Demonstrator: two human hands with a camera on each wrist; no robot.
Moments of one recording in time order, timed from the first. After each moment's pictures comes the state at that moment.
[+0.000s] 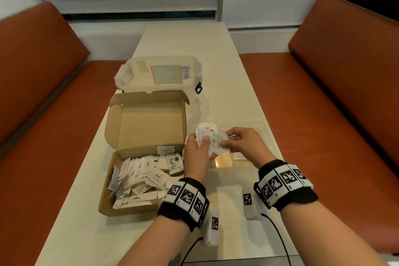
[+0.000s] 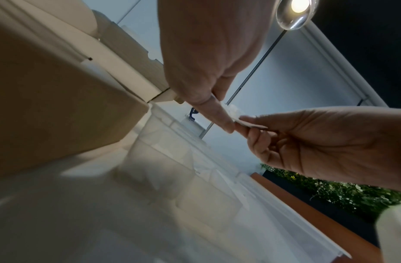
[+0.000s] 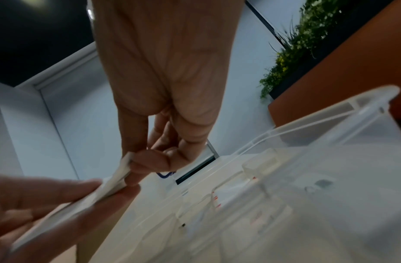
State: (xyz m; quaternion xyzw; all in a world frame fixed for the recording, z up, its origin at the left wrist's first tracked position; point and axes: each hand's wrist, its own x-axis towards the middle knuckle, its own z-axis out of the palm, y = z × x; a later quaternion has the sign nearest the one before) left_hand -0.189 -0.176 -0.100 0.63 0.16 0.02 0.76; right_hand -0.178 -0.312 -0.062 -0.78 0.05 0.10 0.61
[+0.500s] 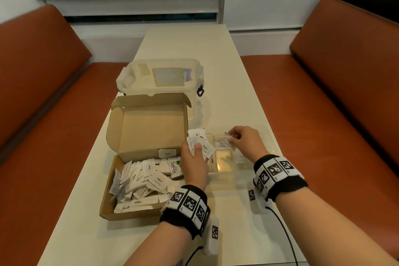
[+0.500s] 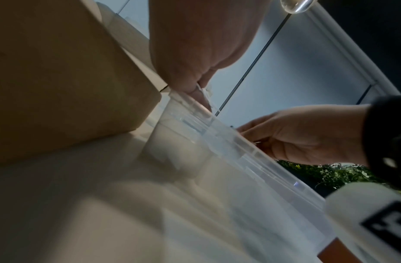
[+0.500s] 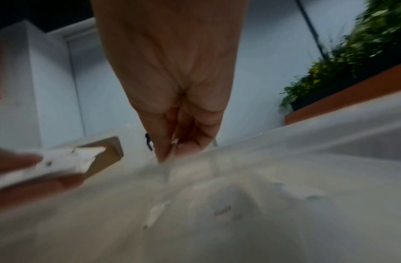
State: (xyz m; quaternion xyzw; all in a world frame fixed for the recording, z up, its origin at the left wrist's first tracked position) left_hand -0.190 -0.171 -0.118 0.66 0.21 0.11 0.71; right_hand -0.147 -0.314 -0.083 -0.93 0.01 0.00 0.38
